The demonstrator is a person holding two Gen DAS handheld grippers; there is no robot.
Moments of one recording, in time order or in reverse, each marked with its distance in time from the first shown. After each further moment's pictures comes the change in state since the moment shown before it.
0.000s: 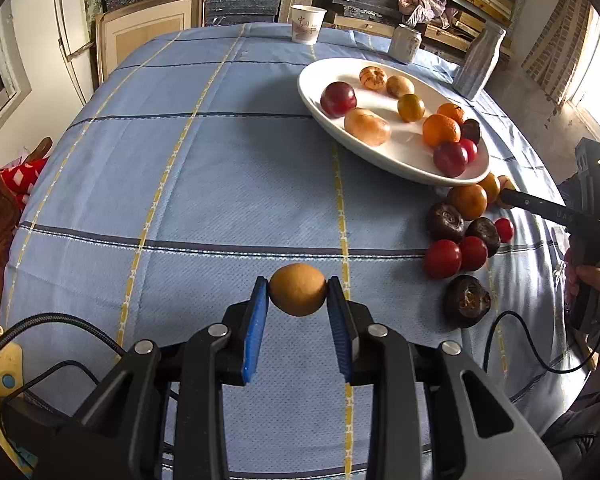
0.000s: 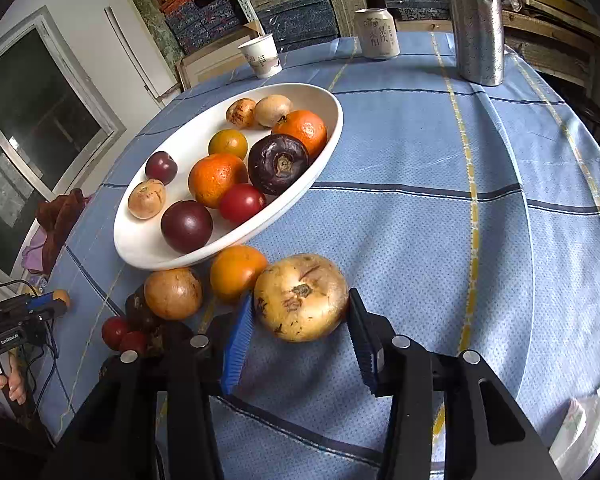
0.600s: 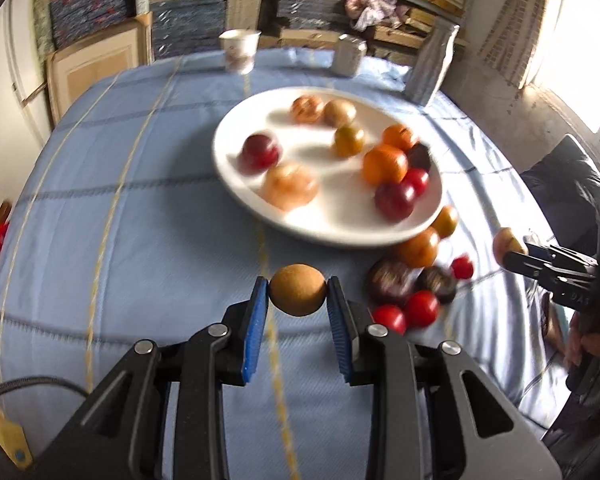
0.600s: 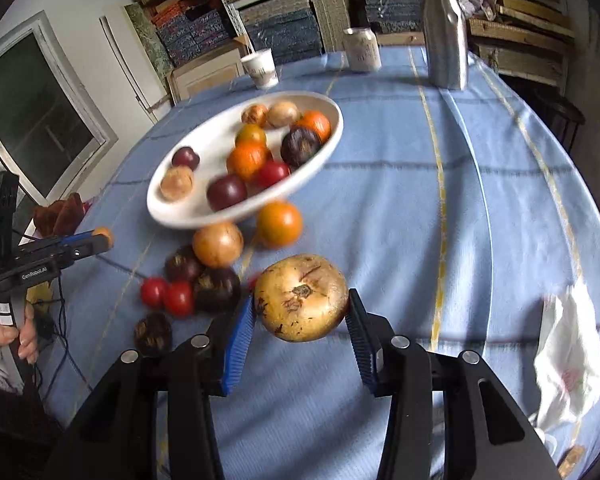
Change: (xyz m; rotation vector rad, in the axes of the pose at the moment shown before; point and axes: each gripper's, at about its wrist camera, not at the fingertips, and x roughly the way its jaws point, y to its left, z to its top) left arm 0.011 -0.054 0.060 0.145 -0.059 -0.110; right arm -0.055 0.033 -0.025 0.024 -0.070 -0.057
